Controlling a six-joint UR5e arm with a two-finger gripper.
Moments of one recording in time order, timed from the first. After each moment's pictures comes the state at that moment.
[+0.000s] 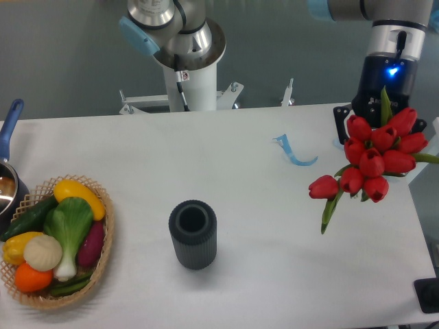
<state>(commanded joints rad) 2.90 -1.78 -1.53 -0.86 0.88 0.99</state>
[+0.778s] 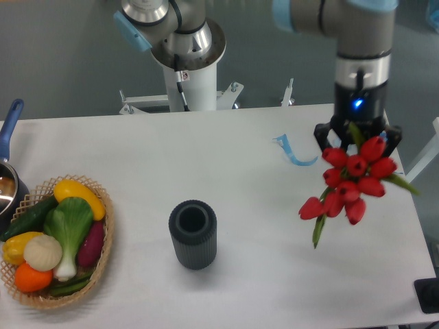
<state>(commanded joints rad) 2.64 -1.86 -1.53 -0.91 1.61 0.99</state>
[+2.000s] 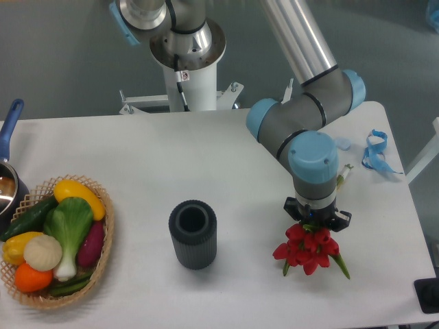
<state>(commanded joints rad) 2.58 -2.15 -1.51 -0.89 1.73 0.99</state>
